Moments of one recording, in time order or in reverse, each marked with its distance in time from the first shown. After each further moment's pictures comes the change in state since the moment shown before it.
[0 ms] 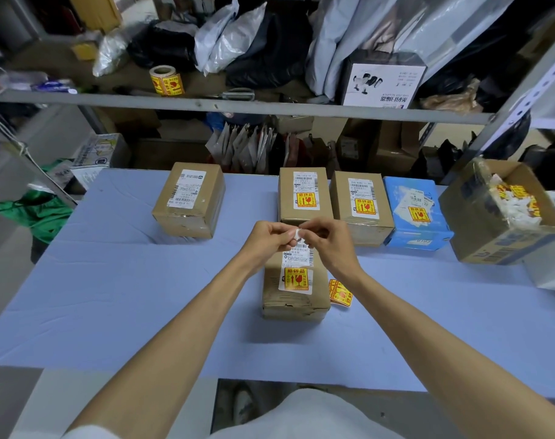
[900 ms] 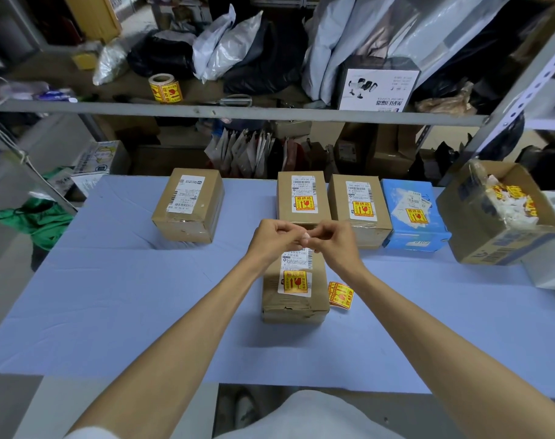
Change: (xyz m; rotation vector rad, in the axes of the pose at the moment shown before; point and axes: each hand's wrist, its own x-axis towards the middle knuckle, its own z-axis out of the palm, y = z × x) left_hand -0.005 0.014 0.017 0.071 0.060 0.077; right_hand 0.000 0.001 -0.010 0.058 0.015 0.096
